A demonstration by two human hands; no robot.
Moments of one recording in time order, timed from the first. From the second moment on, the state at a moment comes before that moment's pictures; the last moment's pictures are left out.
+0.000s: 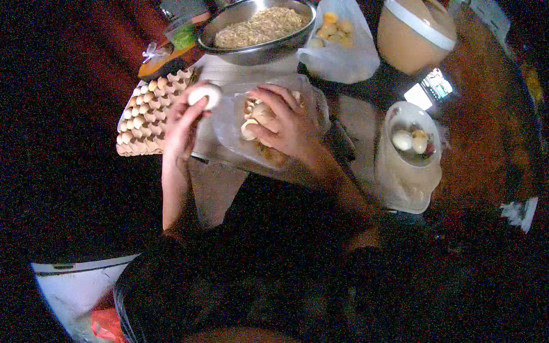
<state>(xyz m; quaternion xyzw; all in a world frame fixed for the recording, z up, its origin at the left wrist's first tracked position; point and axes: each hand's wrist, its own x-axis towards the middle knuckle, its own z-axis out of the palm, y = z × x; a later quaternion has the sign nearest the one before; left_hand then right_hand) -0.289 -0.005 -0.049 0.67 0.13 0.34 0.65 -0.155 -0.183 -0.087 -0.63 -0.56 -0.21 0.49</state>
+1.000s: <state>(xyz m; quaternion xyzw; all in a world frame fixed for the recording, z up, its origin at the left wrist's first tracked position) -0.248 -0.049 -0.081 0.66 0.07 0.14 0.73 -0.145 -0.182 -0.104 -0.60 -0.52 -0.09 0.60</state>
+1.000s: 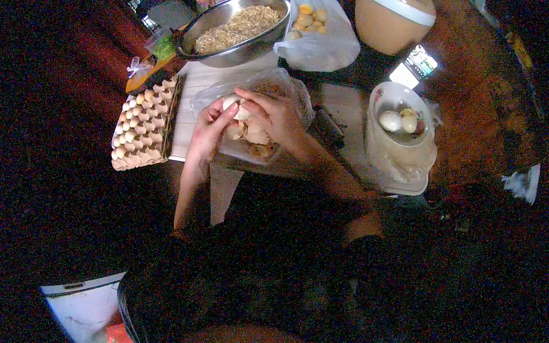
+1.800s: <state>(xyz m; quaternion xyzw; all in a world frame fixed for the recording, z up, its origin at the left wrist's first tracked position) -0.232 -0.061 -0.091 0.60 0.05 0.18 0.78 -0.145 -0.179 -0.107 -0.67 -0.40 -0.10 0.61</state>
